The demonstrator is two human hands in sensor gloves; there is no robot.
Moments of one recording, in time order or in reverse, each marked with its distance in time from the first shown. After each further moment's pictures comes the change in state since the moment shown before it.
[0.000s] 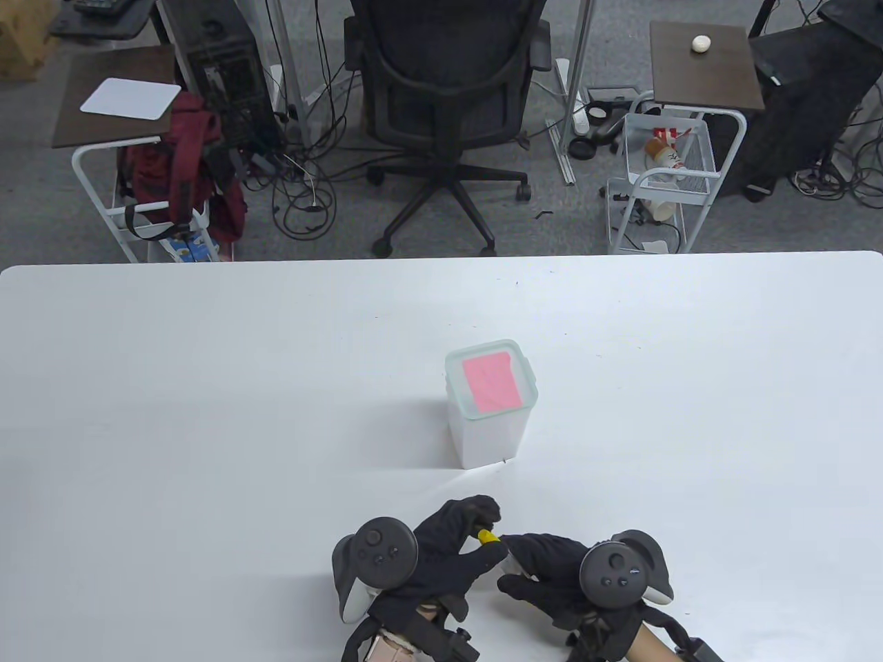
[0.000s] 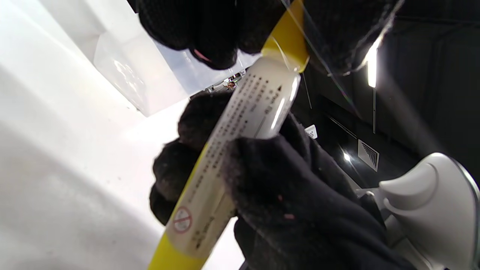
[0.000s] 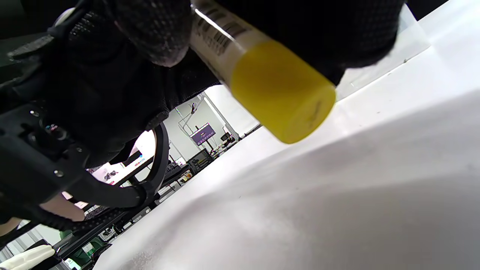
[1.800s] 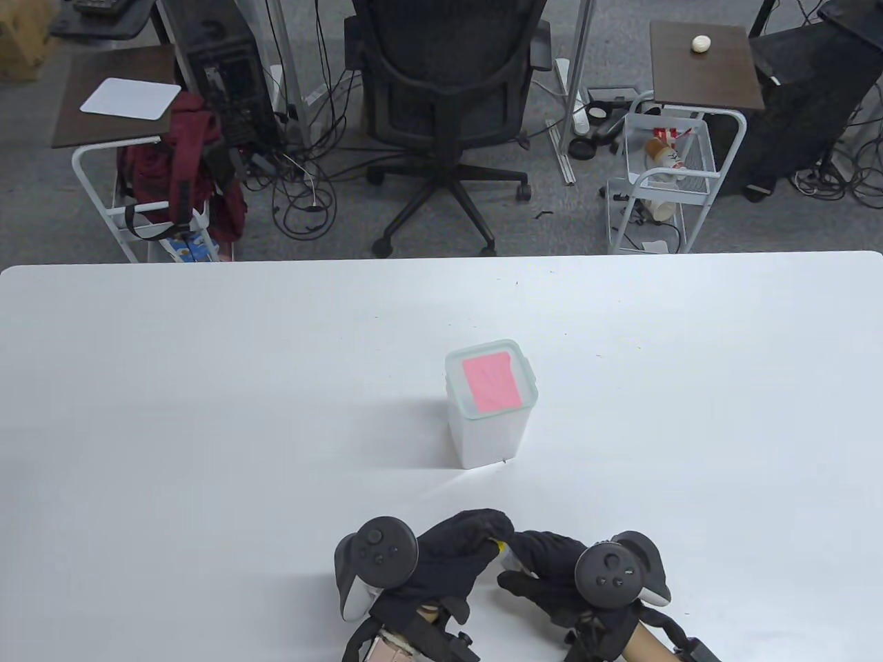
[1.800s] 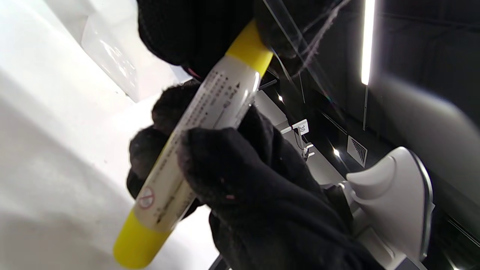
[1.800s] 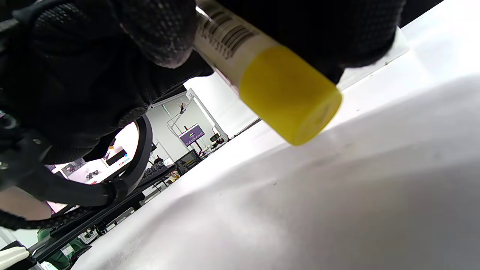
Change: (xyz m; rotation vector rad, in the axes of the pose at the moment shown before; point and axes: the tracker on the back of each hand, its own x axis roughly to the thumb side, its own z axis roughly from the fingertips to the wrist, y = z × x) left_hand -0.002 -0.005 -0.001 -0.047 -0.017 0.058; right_hand -0.004 0.002 0.000 -0.016 0.043 0.033
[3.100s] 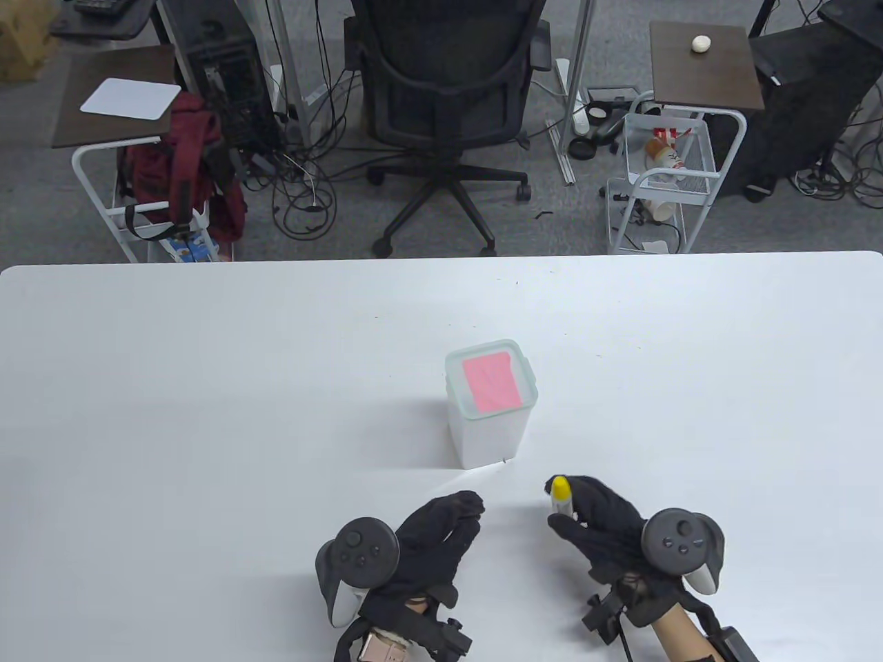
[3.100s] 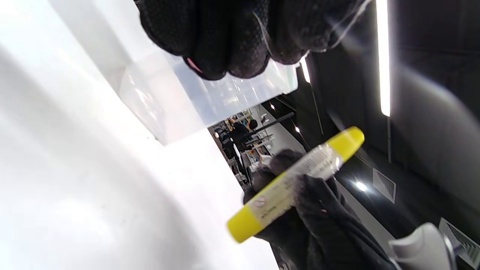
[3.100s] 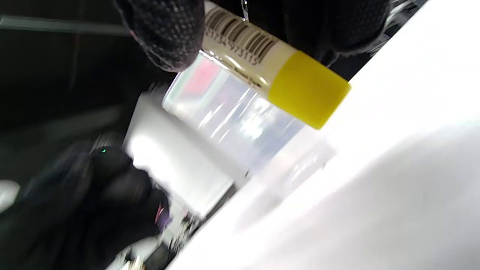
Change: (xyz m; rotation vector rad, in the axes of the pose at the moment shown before) left_hand -0.015 0.021 0.006 0.165 0.085 -0.009; right_hand -0.055 -0.067 0.016 -0.380 0.256 -0.204
